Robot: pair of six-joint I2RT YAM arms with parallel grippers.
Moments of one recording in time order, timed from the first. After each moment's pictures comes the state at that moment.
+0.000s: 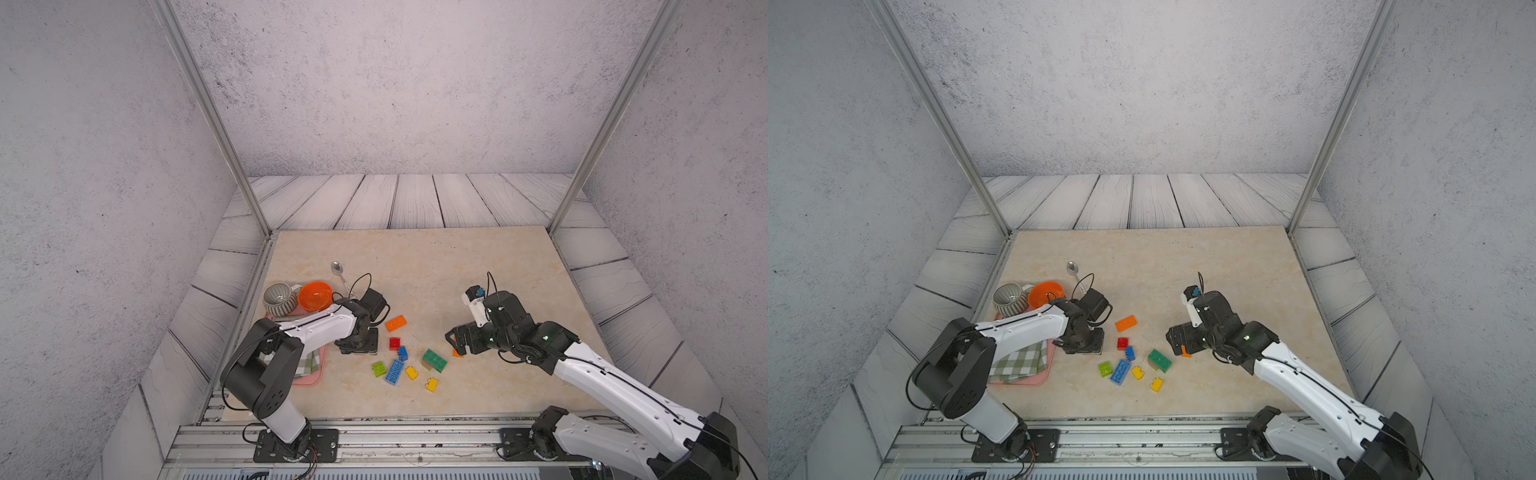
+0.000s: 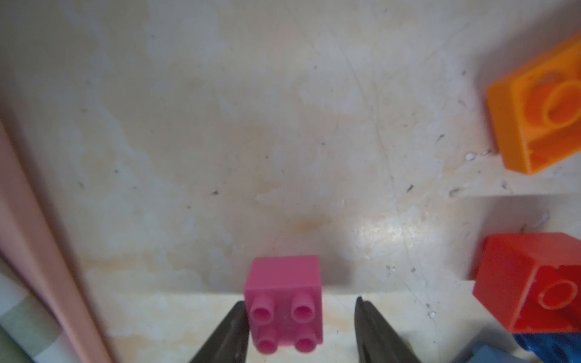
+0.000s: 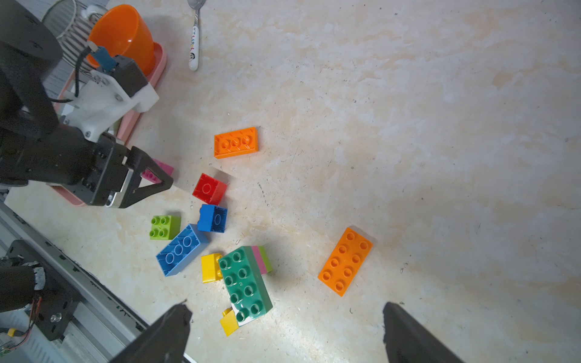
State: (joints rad) left arm -0.61 1.62 0.92 -0.75 -0.05 -0.55; right arm 0.67 1.02 0.82 -0.65 -0.08 0.33
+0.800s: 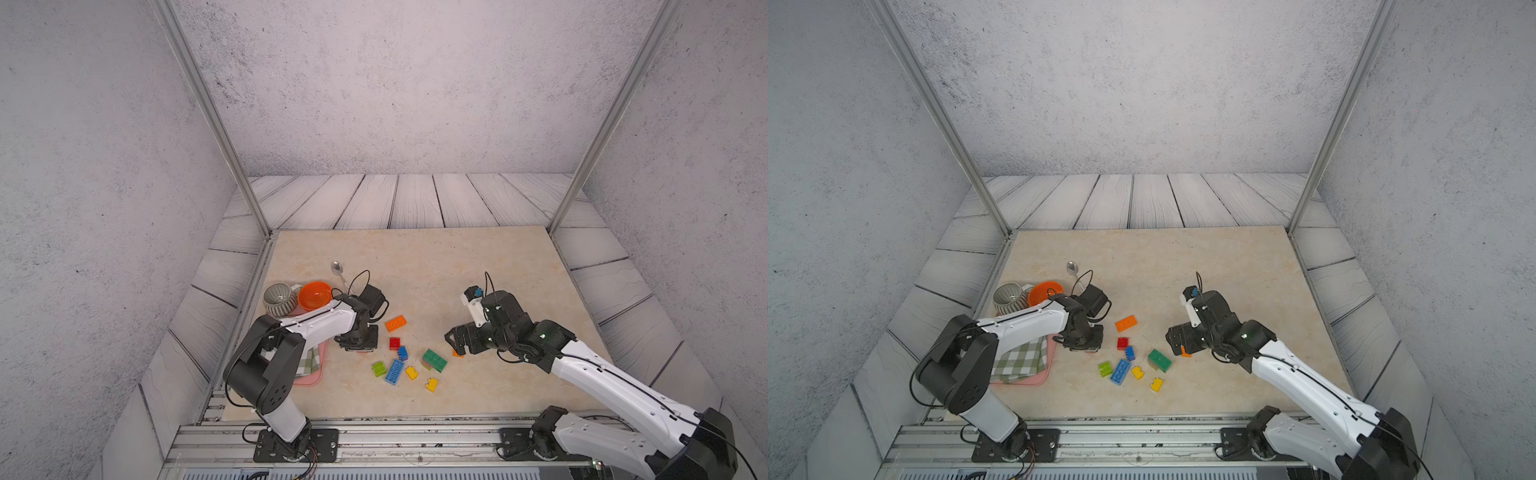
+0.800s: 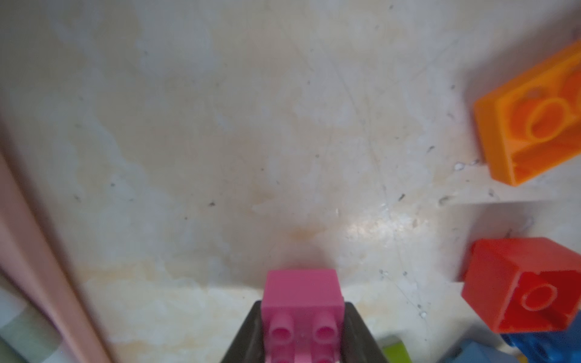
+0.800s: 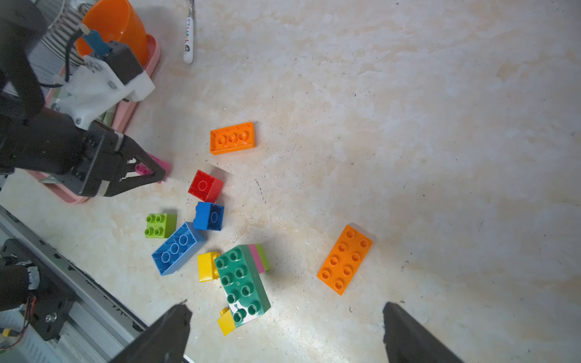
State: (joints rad) left arm -0.61 1.64 0.99 -0.80 -0.02 -0.52; right arm 0.67 1.04 0.82 -0.65 -0.07 0.33
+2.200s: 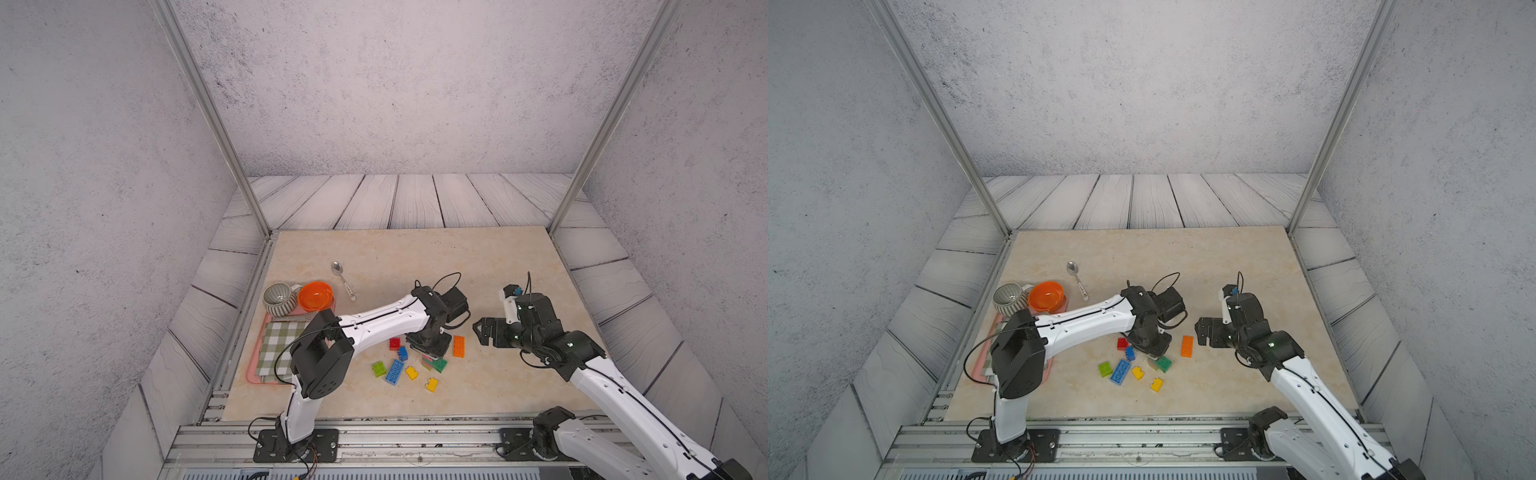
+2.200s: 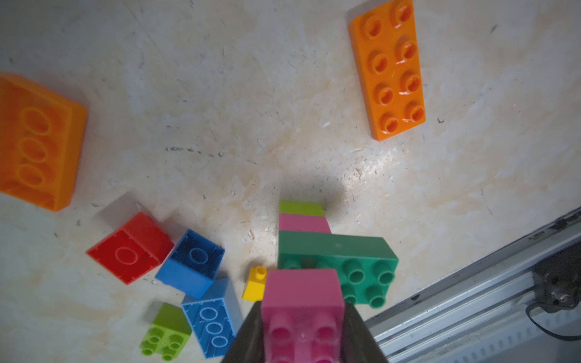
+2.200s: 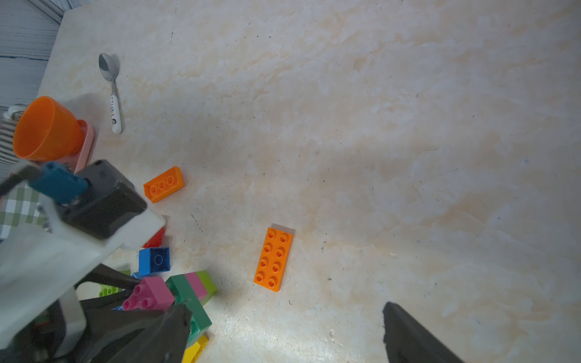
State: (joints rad) left arm -1.04 1.98 1.62 -1.11 0.08 -0.46; right arm 0.40 0.88 0.73 -0.69 -0.09 0.38
